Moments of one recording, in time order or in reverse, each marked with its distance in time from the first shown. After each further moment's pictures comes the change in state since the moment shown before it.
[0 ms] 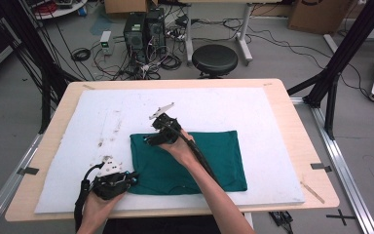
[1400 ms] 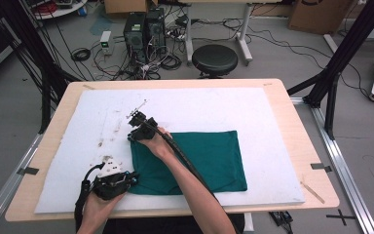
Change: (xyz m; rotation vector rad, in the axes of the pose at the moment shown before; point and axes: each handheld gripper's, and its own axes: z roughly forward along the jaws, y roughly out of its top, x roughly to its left) left arm 0.000 0.000 0.000 -0.001 0.002 -0.003; right arm 0.009 0.034 0.080 0.152 0.092 0.023
